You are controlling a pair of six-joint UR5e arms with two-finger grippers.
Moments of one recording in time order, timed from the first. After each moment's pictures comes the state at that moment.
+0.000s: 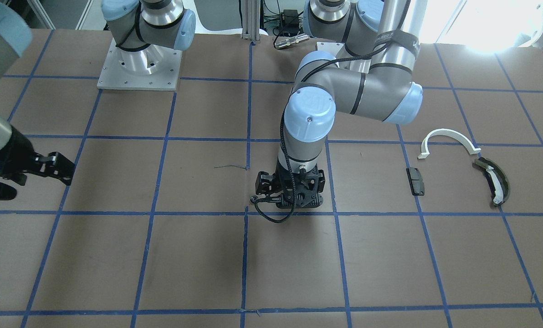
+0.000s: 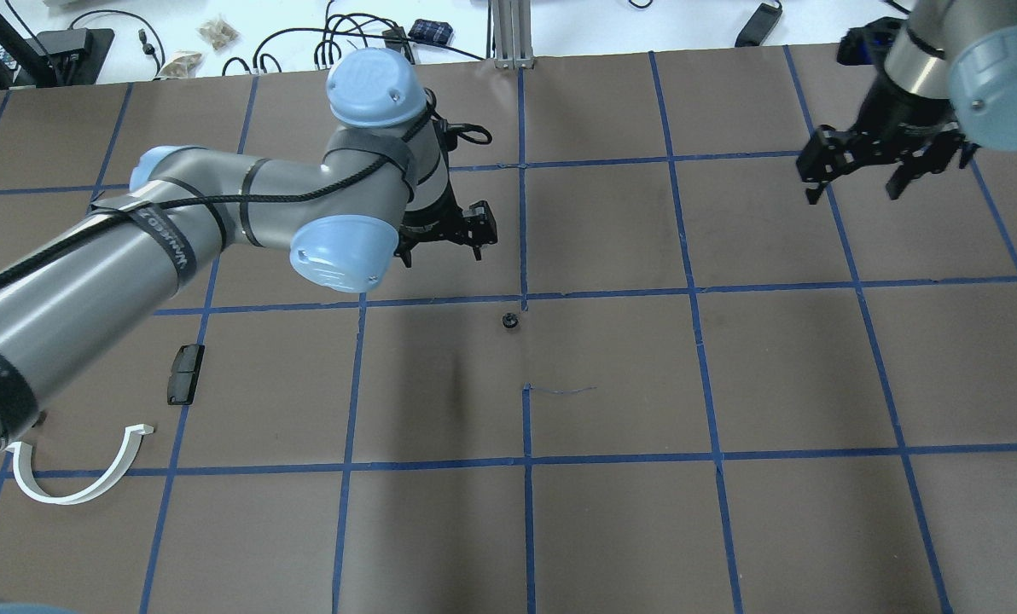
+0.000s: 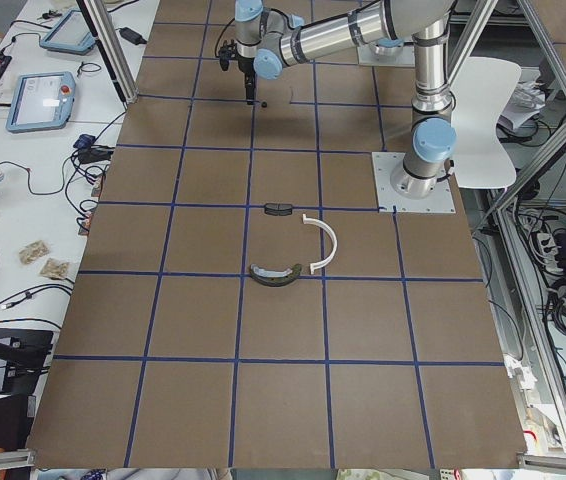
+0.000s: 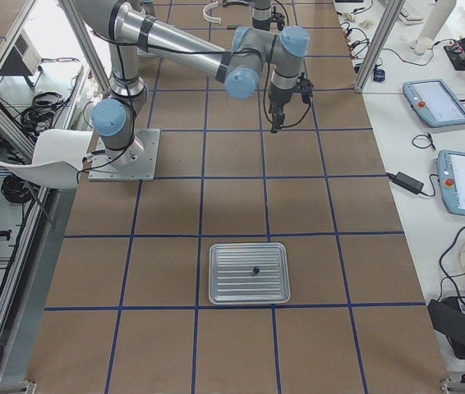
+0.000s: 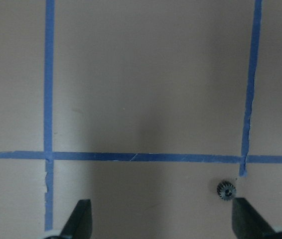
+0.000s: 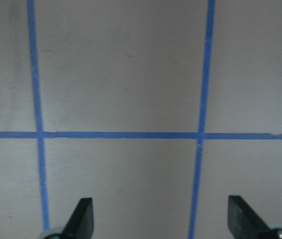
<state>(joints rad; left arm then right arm) -1.84 -1.97 -1.71 -0.98 1.57 -0.33 1.25 -1.35 1.62 -1.79 -1.61 -0.37</state>
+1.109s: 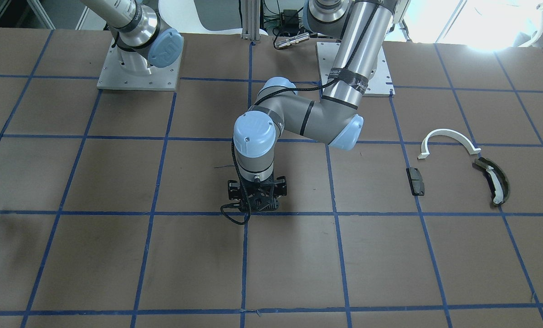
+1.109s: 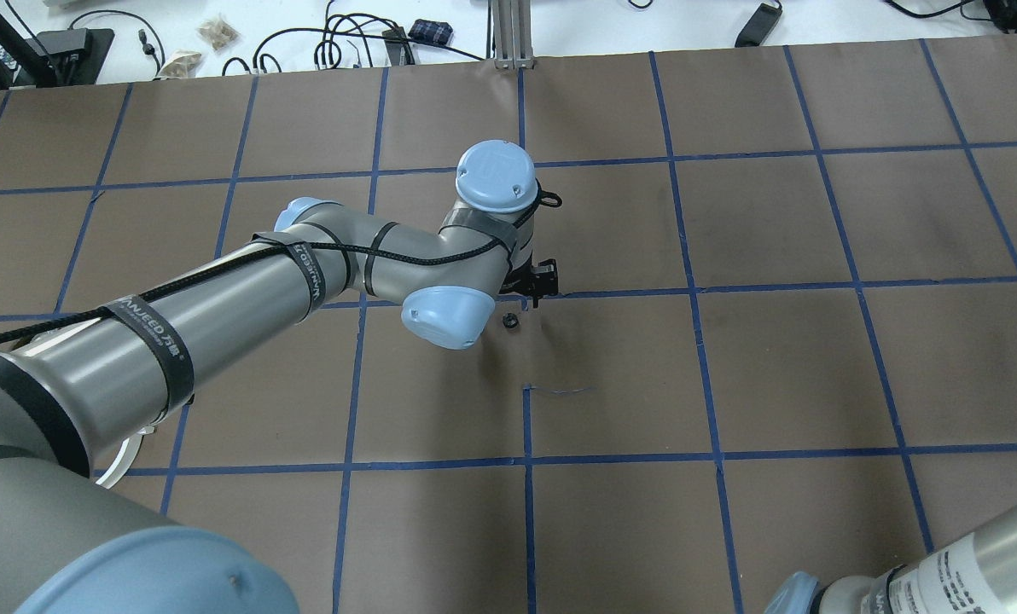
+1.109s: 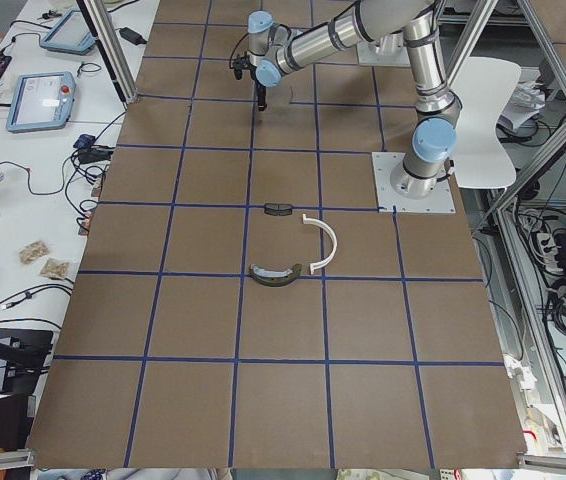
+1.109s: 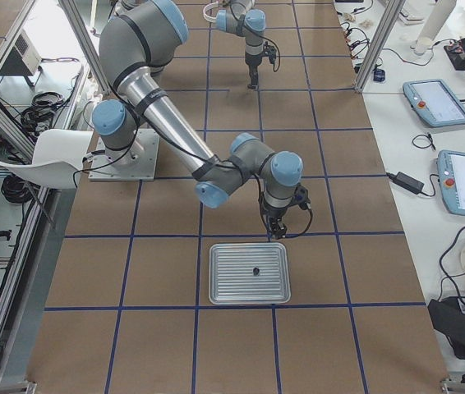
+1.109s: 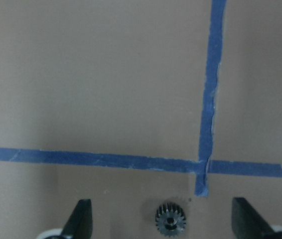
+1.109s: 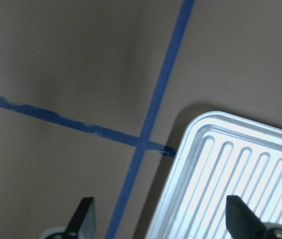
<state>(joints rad) -1.96 -2.10 -1.74 -0.87 1.62 -0.46 0.78 -1.07 1.59 -2.12 -1.63 -1.12</state>
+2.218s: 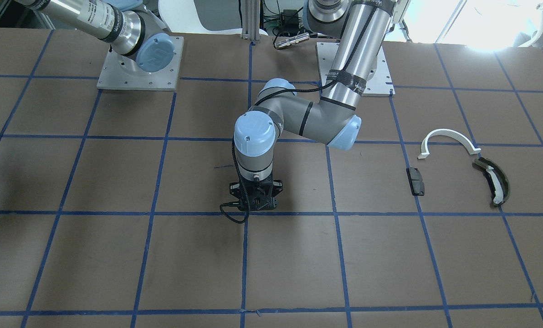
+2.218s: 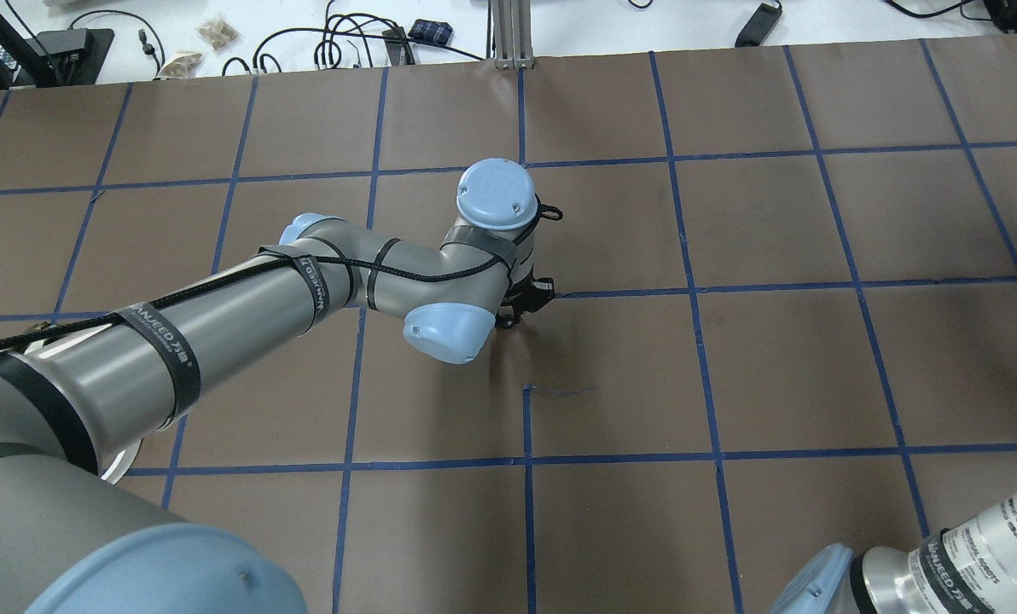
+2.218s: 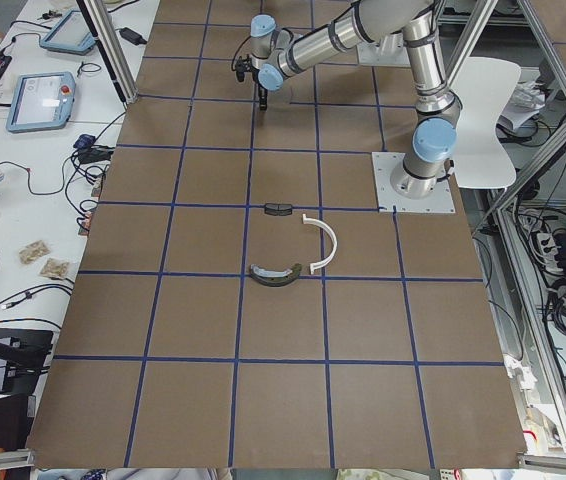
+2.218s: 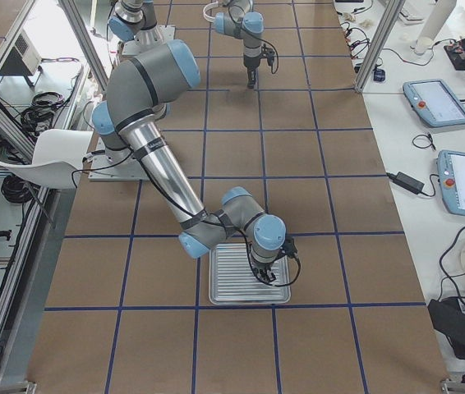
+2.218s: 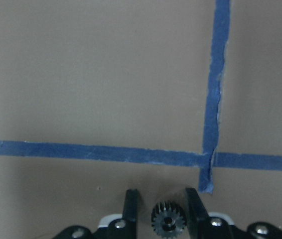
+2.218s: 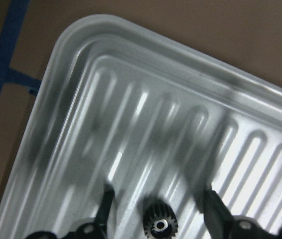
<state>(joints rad) -1.97 -2.11 -1.76 -0.83 1.61 -0.45 0.64 -0.90 1.51 -2.20 -1.59 -1.35</state>
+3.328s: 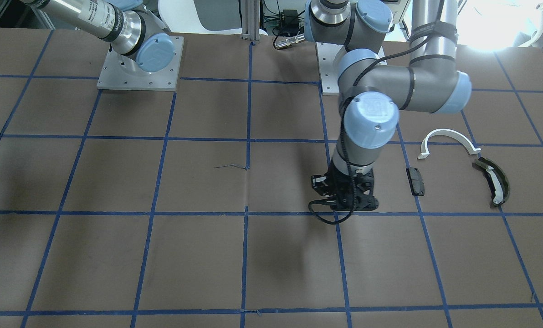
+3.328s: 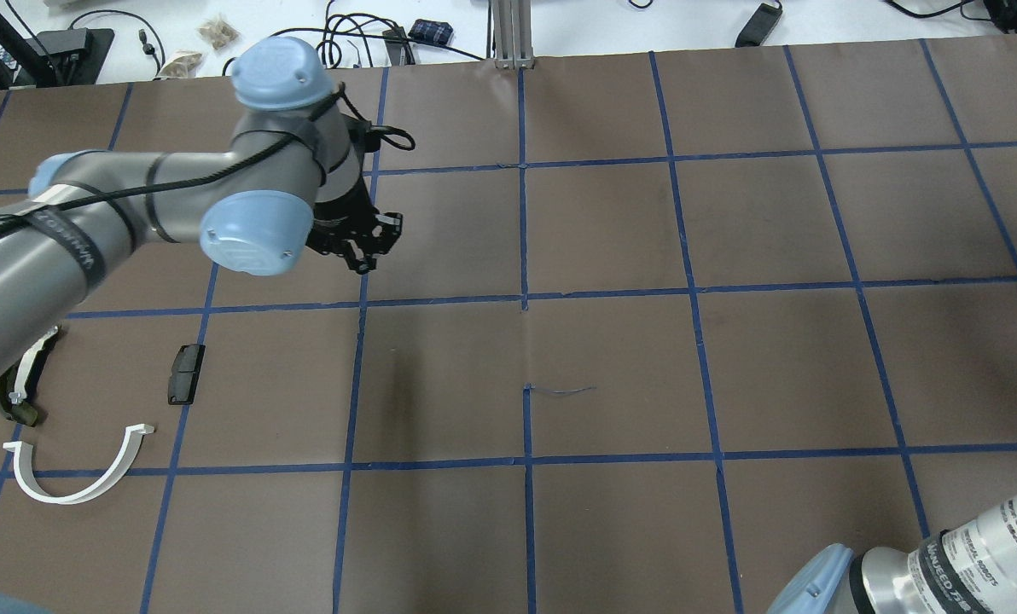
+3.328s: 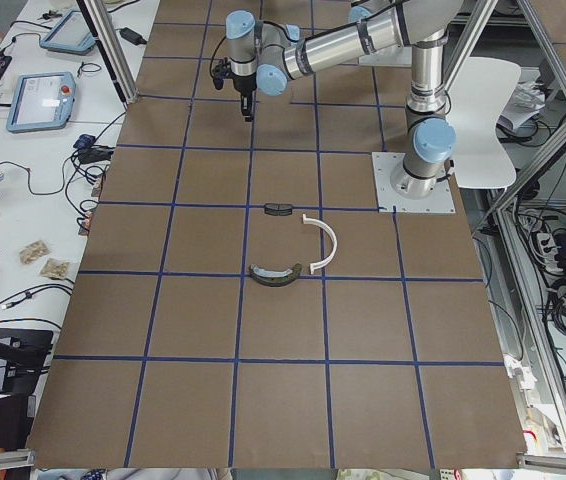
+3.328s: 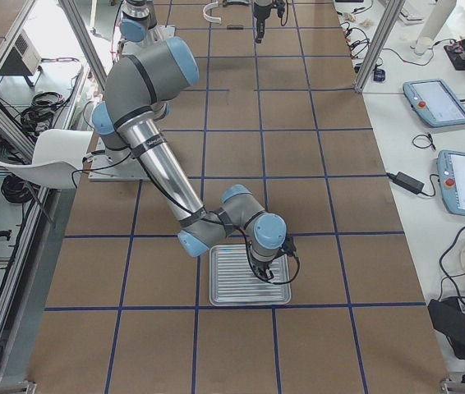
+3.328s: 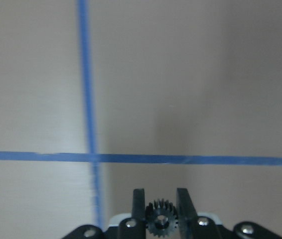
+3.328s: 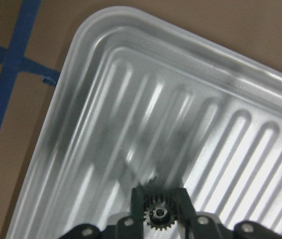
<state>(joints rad) -1.60 -1.85 -1.76 -1.12 1.66 0.02 0.64 -0.94 1.50 -2.14 -1.59 -1.34</state>
